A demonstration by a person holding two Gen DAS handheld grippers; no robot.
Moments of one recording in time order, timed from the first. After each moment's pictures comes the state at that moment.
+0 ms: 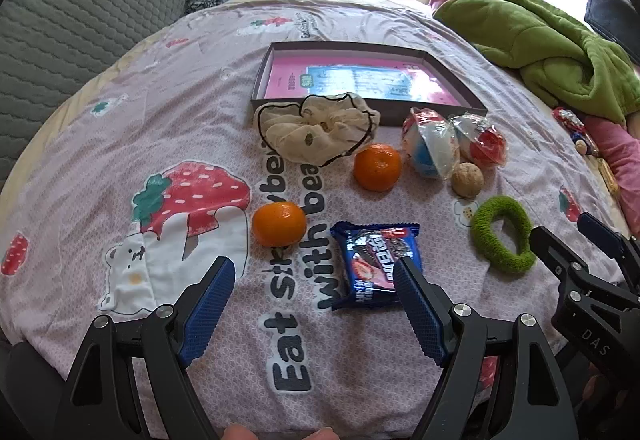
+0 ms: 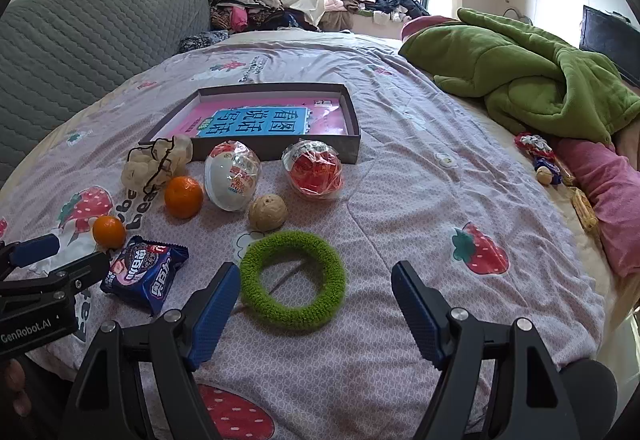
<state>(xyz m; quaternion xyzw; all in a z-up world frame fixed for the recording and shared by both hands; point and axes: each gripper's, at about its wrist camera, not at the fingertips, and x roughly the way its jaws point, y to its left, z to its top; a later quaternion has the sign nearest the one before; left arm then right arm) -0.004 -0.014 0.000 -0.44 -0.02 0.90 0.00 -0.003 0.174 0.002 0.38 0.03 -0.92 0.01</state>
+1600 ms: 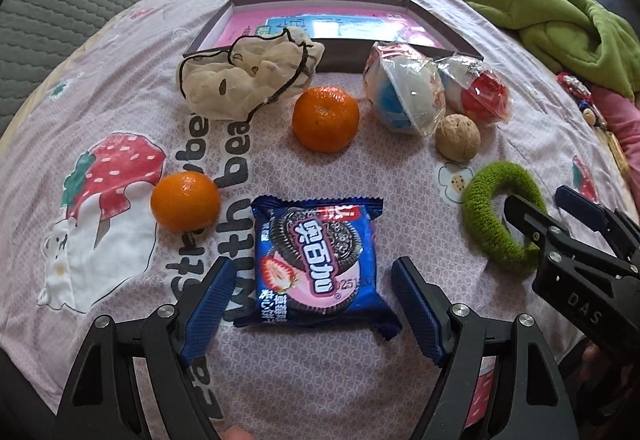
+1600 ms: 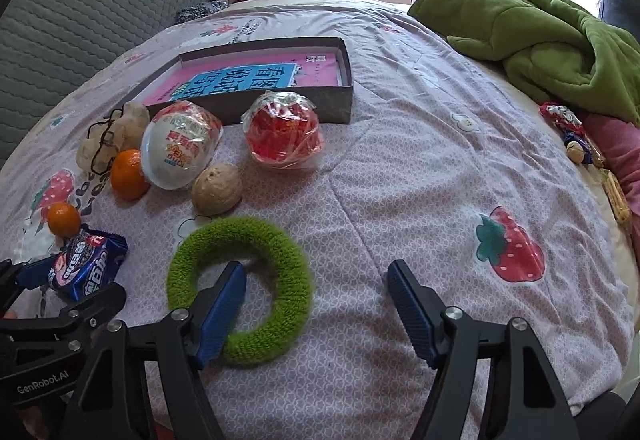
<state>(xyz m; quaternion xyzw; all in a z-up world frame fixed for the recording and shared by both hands) -0.036 0.030 -0.050 -0.50 -0.01 0.87 0.02 -0.052 0.204 -0.043 0.44 0.02 -0.90 0.03</state>
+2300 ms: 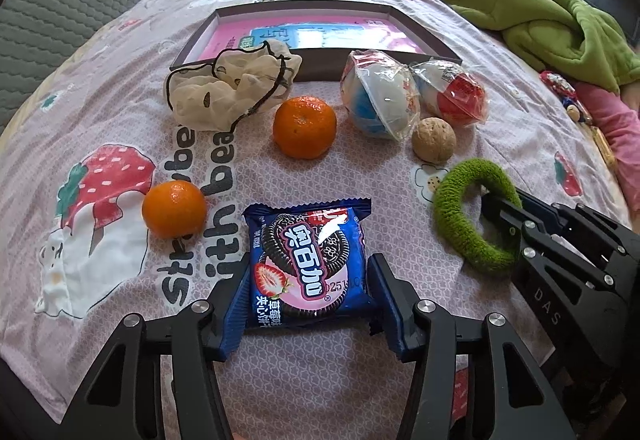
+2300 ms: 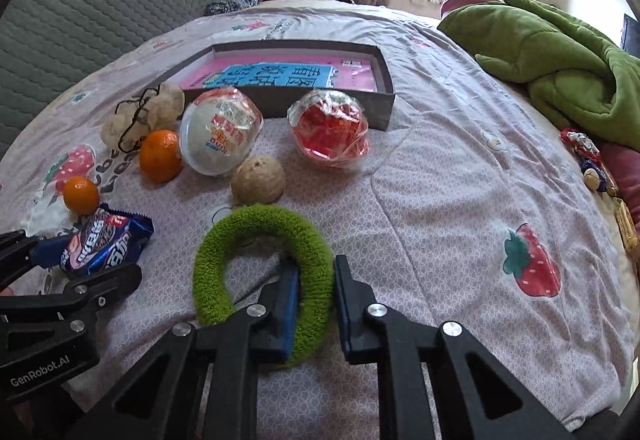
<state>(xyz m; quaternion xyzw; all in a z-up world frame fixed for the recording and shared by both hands) -0.030 0.034 -0.042 -0.49 -0.01 0.87 0.04 -0.043 0.182 -0.044 0.42 0.05 -0.90 0.07</state>
